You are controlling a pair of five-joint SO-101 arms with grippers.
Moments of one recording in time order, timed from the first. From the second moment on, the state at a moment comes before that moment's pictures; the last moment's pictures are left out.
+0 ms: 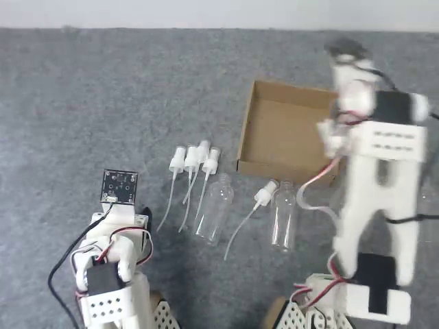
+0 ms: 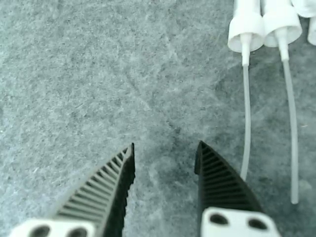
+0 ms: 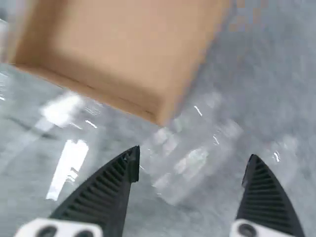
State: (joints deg) left arm -18.2 -103.2 97.0 70.8 -11.1; right arm 4.9 -7.6 -9.9 99.5 20.3
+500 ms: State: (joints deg) left arm -18.2 -103.2 97.0 70.8 -11.1; right arm 32.4 -7.6 20.2 68.4 34.9
